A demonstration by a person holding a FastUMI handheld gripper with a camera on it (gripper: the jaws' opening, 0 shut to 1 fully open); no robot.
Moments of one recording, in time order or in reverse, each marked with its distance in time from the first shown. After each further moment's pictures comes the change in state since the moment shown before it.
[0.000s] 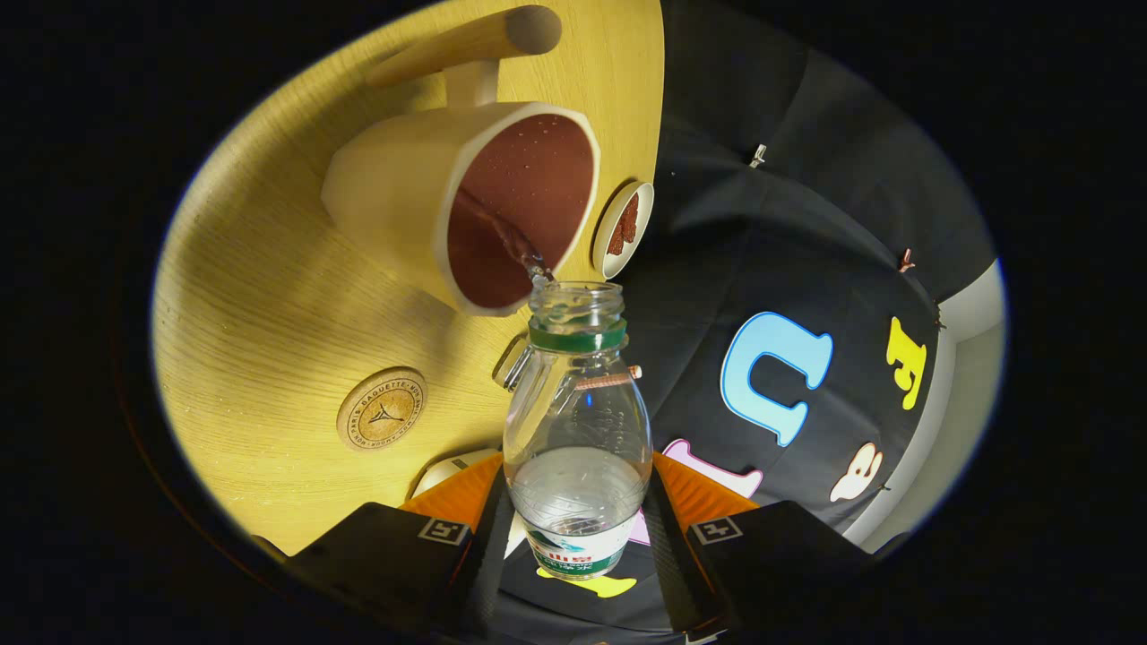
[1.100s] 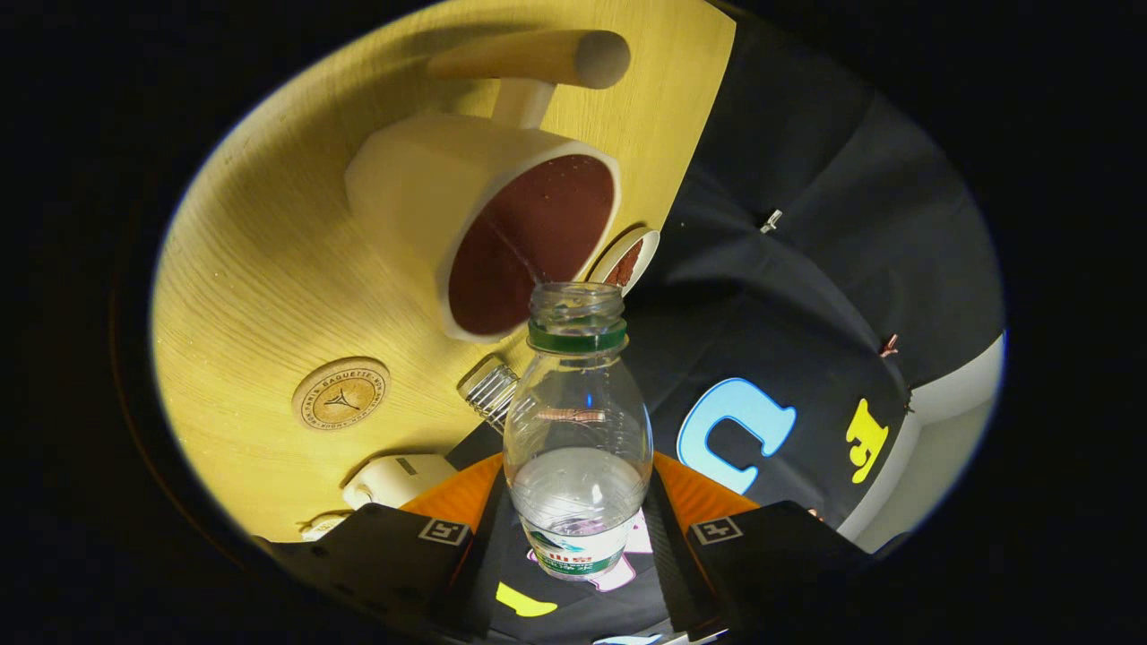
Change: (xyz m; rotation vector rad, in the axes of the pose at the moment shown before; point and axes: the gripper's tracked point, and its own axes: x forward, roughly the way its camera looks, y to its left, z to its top) arm 0.007 -0.022 0.023 -0.241 -0.117 -0.072
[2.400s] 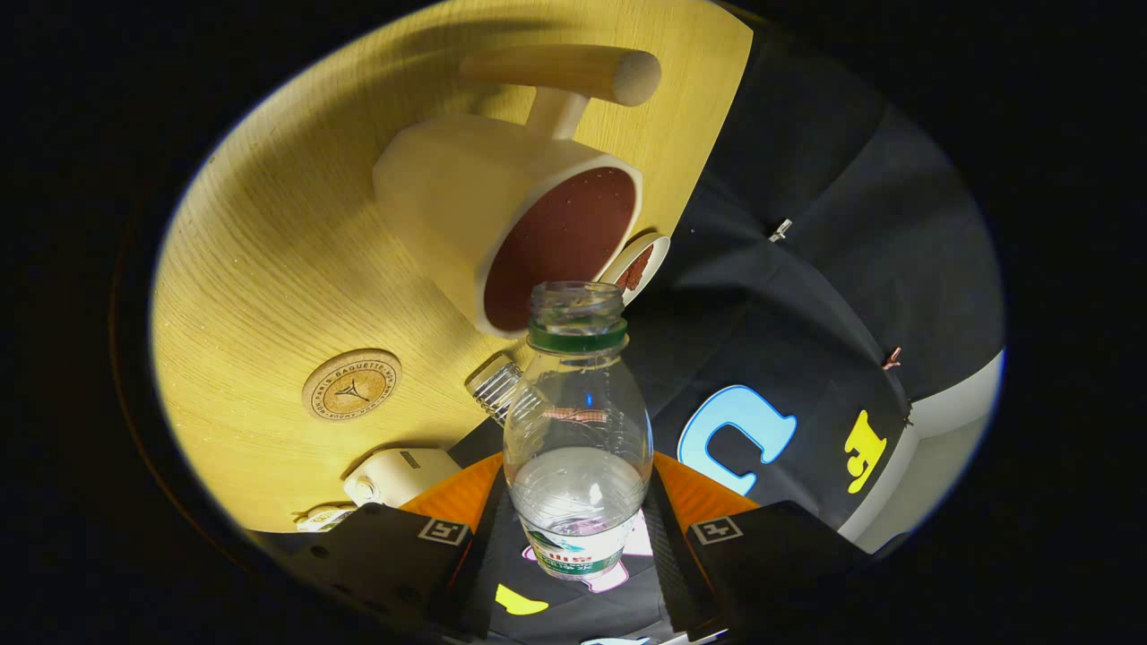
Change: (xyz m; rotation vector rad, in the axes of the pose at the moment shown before) arm -0.005 0.003 -0.002 -0.025 -0.002 0.022
